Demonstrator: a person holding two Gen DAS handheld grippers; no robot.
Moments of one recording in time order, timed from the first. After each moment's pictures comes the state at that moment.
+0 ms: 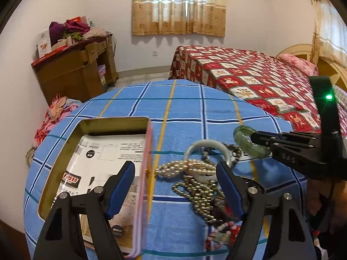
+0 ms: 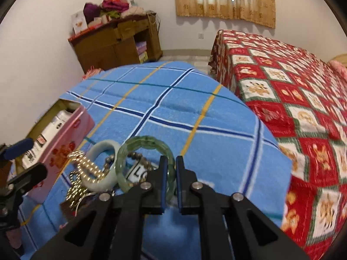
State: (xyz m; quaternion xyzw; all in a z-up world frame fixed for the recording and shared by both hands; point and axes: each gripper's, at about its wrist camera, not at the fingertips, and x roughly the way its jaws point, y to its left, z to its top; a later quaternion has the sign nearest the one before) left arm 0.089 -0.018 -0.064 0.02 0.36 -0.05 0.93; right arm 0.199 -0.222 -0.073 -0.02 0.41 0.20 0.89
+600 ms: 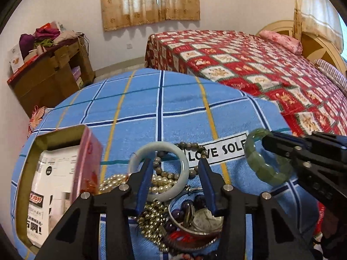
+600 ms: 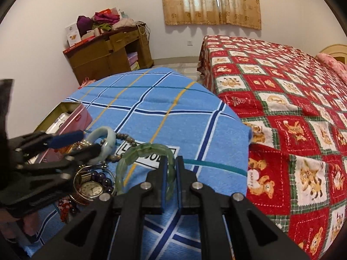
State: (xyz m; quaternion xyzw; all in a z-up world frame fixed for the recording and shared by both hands) left arm 0.129 -0.084 -0.092 0.07 0.40 -0.11 0.91; right arm 0.170 -0.256 -0.067 -0.01 0.39 0.17 0.91
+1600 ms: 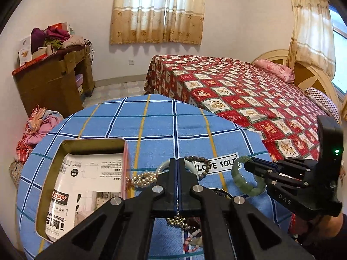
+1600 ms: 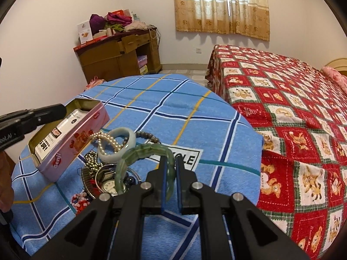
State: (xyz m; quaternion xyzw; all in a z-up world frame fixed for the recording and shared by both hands) left arm 0.093 -0.024 -0.036 0.01 0.34 -0.13 0.93; right arm 0.150 -0.237 -0.060 -0.04 0.36 0.19 0.91
